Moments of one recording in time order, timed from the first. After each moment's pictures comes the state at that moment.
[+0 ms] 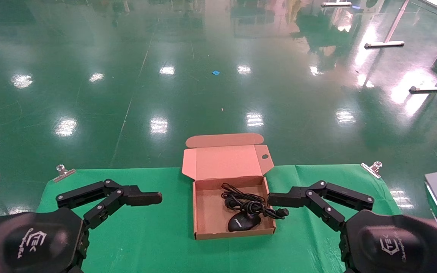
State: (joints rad) left arm -1.06 0.59 0.26 -1.31 0.71 1.51 -0.19; right arm 1.06 -0.61 -0.27 1.30 -0.72 -1.50 0.19
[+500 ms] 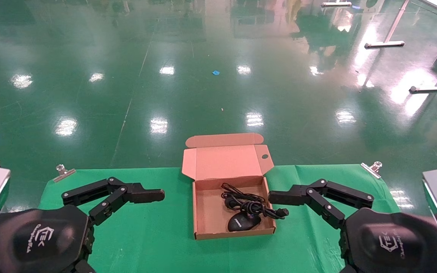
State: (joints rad) left arm -1.07 0.61 0.27 -1.29 0.73 1.50 -0.19; right arm 1.07 -0.61 -0.28 1.29 -0.73 -1.50 0.19
